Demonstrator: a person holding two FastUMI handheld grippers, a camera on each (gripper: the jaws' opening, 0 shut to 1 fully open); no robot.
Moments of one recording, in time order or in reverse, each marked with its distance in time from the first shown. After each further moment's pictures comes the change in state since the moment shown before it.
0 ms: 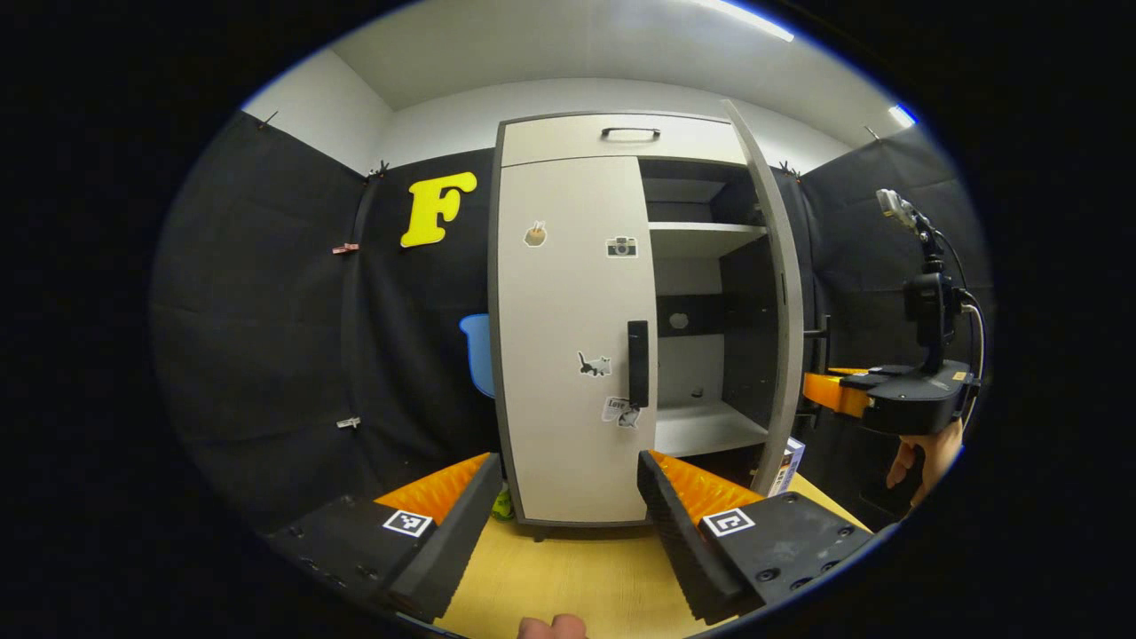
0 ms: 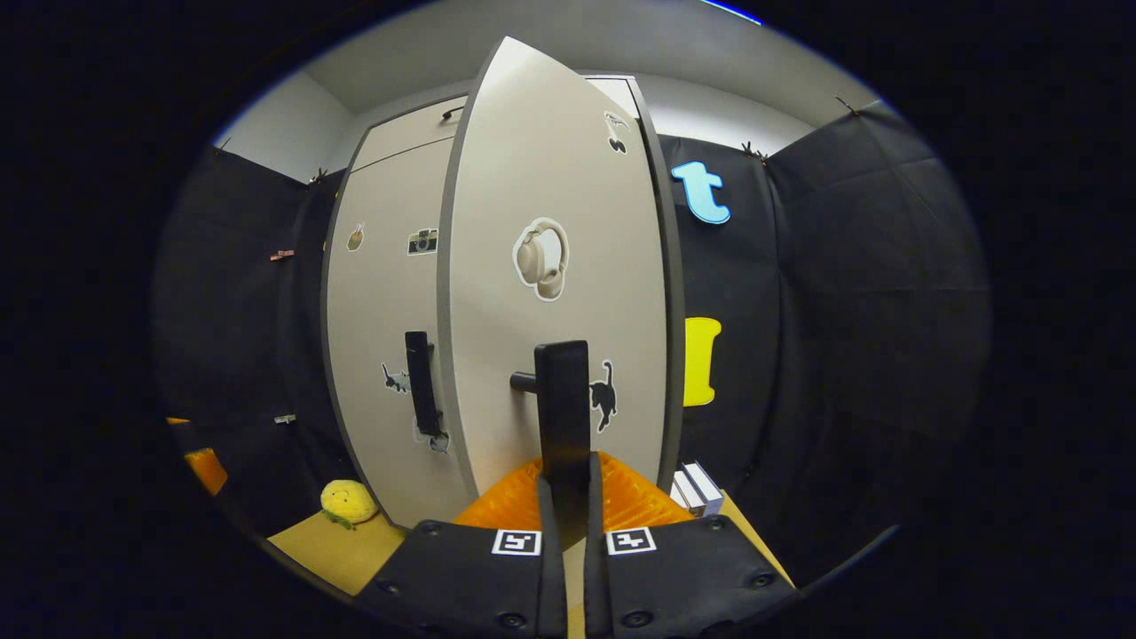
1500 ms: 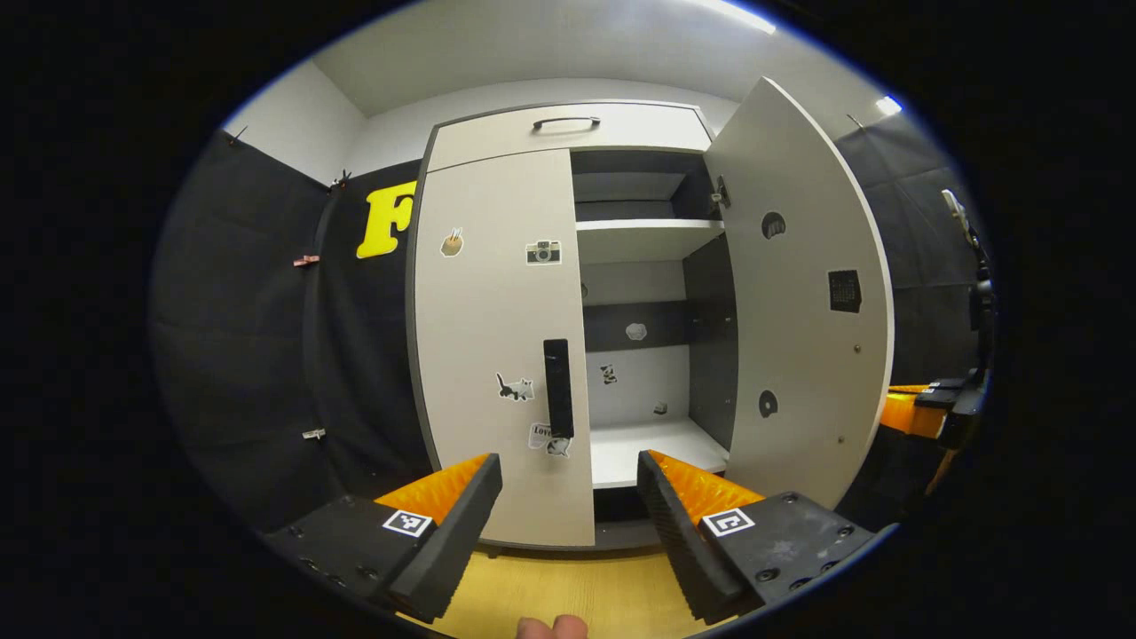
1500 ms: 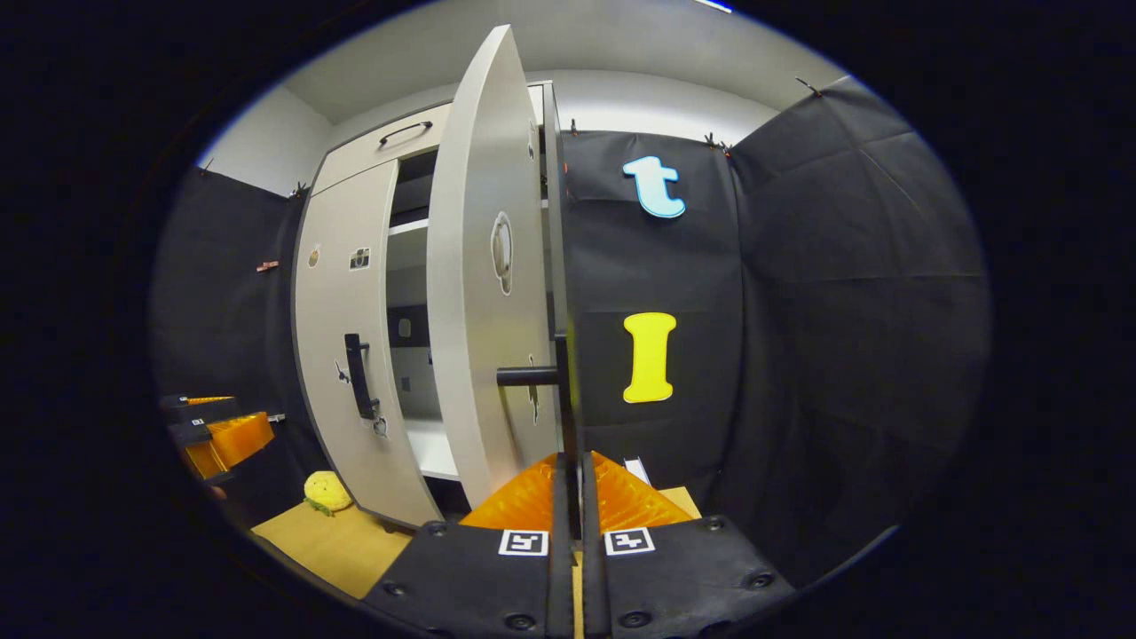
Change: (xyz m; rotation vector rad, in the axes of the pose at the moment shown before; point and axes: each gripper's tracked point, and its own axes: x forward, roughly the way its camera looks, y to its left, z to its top) left arm 0.062 -0.095 0.025 0.031 -0.031 -0.024; right arm -0.019 -0.120 0.003 0.053 0.023 -0.029
